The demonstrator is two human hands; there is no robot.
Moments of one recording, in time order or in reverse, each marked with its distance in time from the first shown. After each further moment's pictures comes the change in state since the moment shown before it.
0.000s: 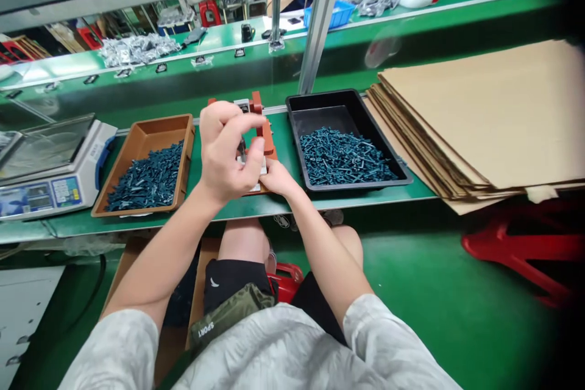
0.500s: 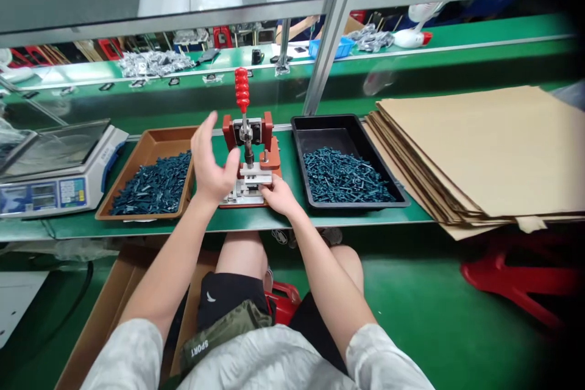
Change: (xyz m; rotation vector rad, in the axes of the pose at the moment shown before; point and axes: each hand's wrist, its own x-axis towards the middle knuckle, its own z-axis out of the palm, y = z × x) left_hand -0.038 -0.071 0.004 0.030 -0.011 -0.325; right_hand -0.013 -0.004 0.008 -0.038 0.025 0.047
